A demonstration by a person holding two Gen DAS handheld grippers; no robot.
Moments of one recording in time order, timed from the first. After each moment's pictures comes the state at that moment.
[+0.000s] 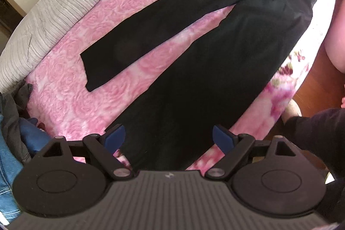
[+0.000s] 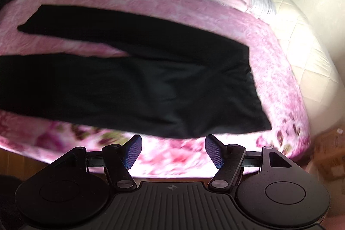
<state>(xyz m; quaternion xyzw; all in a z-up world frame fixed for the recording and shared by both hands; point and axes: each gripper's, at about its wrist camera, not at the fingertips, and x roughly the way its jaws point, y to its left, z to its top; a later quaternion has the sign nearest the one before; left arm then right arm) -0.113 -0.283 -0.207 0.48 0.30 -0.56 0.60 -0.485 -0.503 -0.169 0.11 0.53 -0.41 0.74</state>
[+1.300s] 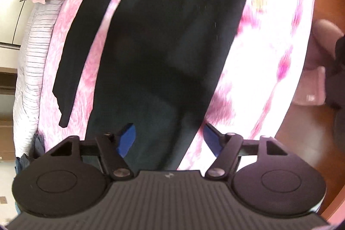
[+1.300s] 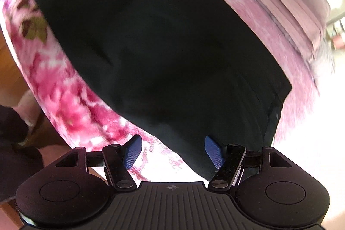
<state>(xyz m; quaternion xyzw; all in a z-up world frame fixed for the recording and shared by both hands) -0.227 -0.315 -0.400 0.68 0.13 -0.50 0.52 -0.603 -0.640 -0.347 -0.14 0.59 -0.17 0.77</state>
